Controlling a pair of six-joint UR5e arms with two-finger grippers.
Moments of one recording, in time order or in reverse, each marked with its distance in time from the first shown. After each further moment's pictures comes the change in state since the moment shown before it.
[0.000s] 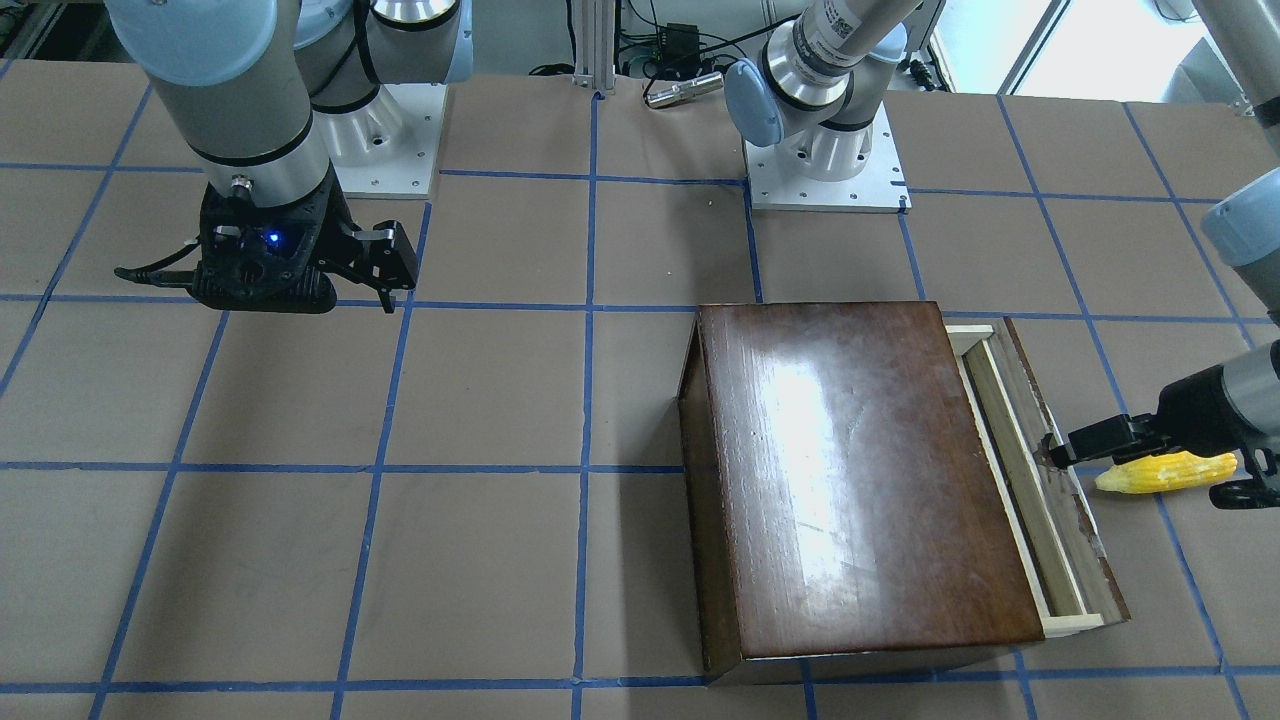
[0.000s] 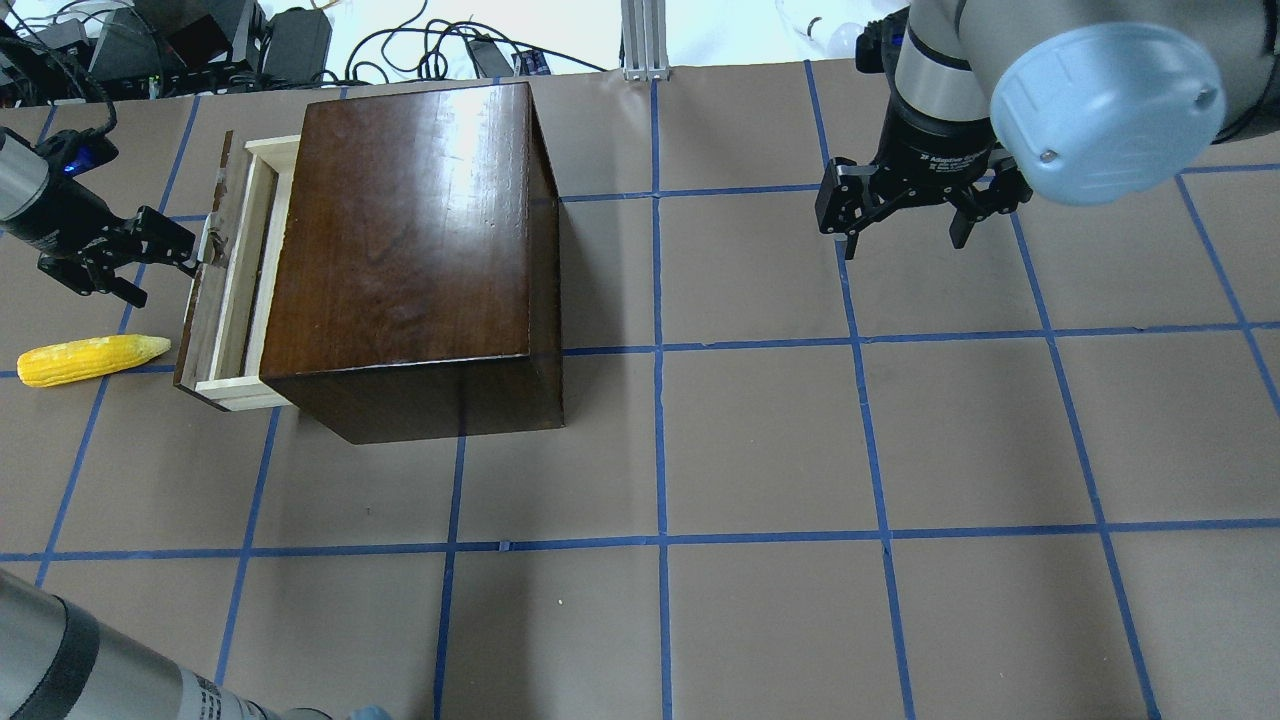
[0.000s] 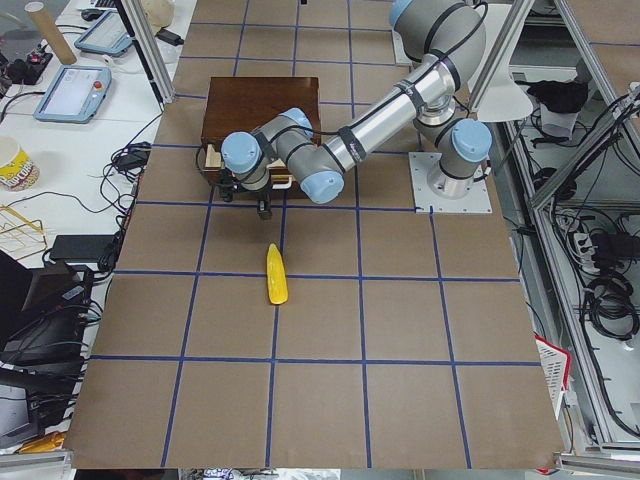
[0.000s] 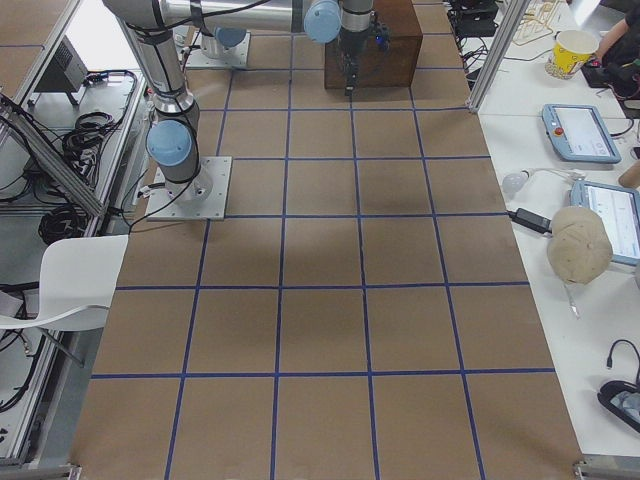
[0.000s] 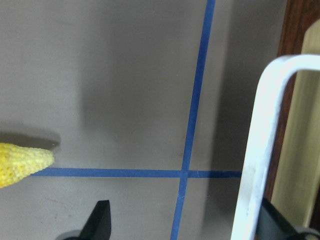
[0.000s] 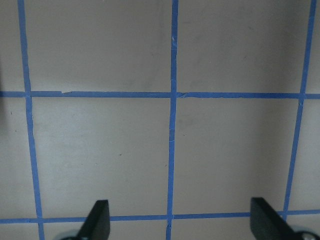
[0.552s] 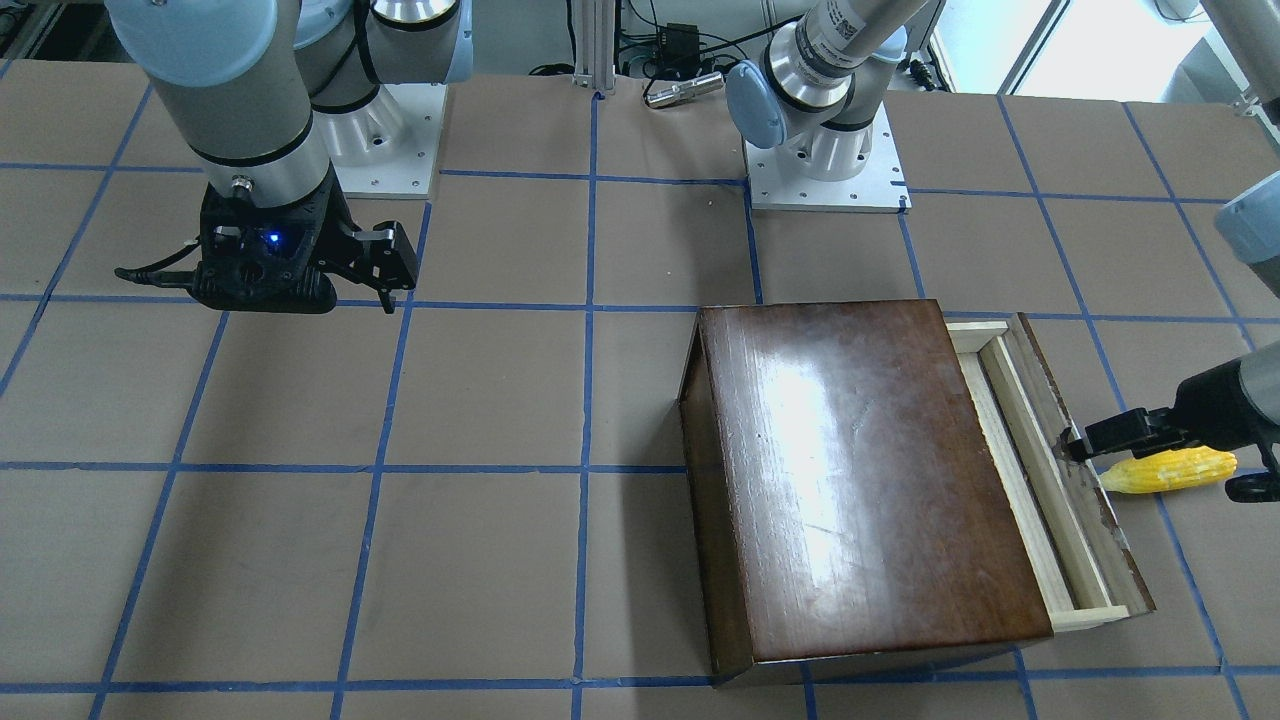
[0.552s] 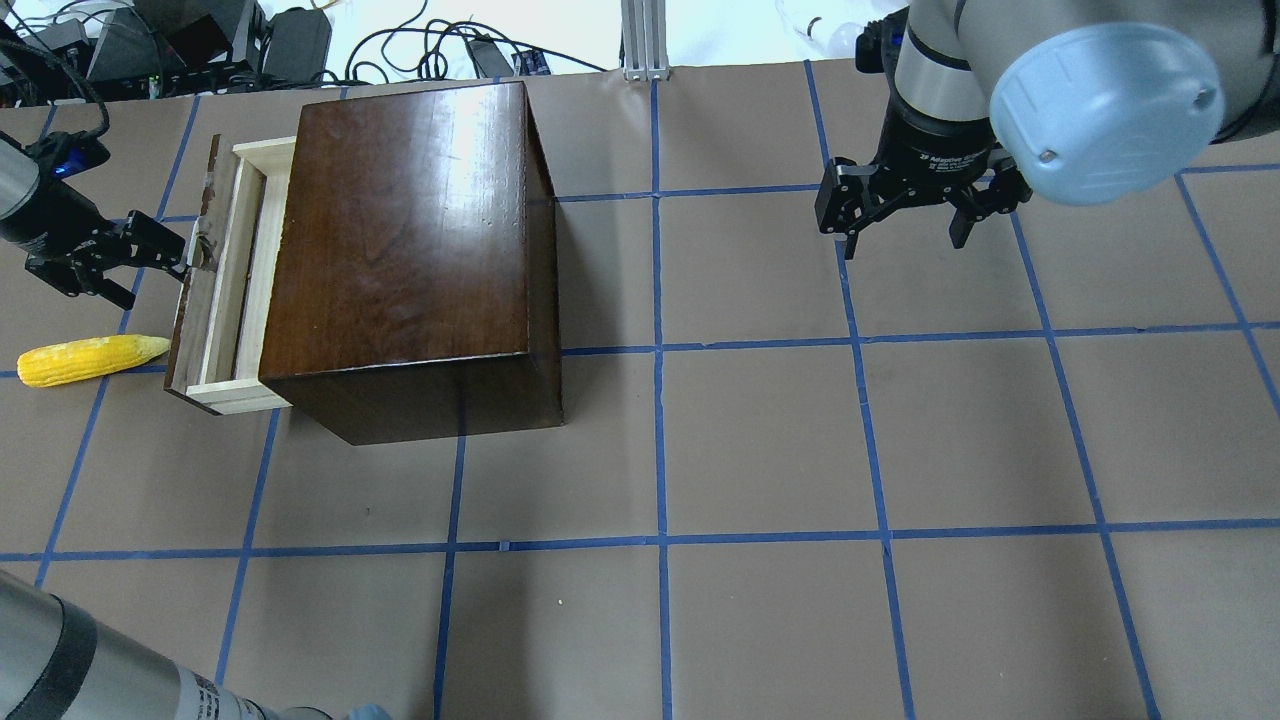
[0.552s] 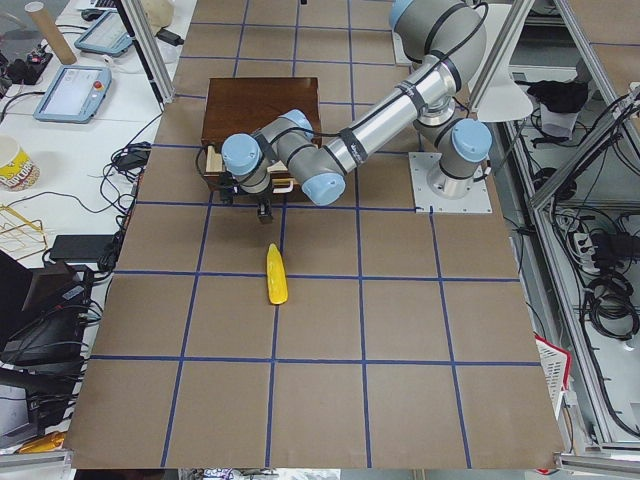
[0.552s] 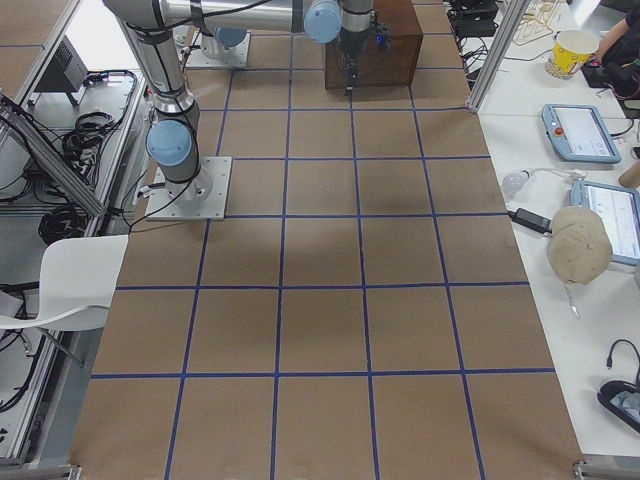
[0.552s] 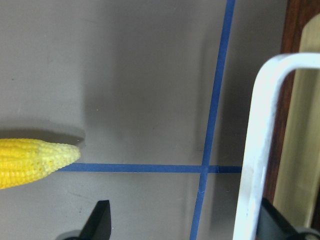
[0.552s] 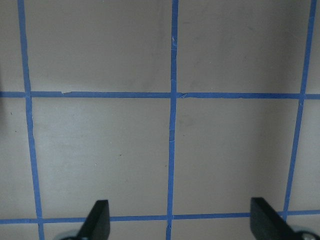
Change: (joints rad) left arm 0.006 0.002 0.003 0.002 0.023 0.017; right arm 0.000 0.001 0.000 -0.001 0.000 0.000
